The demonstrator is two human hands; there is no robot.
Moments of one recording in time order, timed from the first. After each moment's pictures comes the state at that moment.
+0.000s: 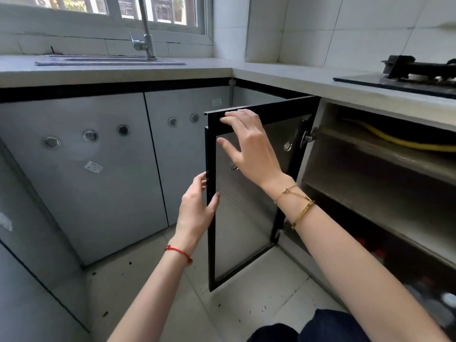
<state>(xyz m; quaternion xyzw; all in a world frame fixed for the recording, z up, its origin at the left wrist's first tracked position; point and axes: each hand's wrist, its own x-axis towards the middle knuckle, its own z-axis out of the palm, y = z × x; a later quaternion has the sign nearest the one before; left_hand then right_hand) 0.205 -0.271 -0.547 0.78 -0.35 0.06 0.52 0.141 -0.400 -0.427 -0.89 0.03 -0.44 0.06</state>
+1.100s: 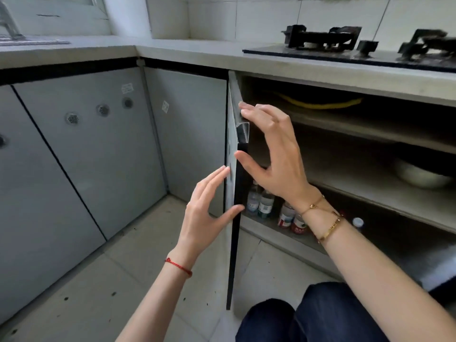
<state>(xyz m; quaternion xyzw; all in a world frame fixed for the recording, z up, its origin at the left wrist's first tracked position) 0.109 -0.332 -0.560 0.57 -0.62 0.02 0.55 -0.025 -0.434 -0.446 -0.85 0.09 -0.51 -0.03</state>
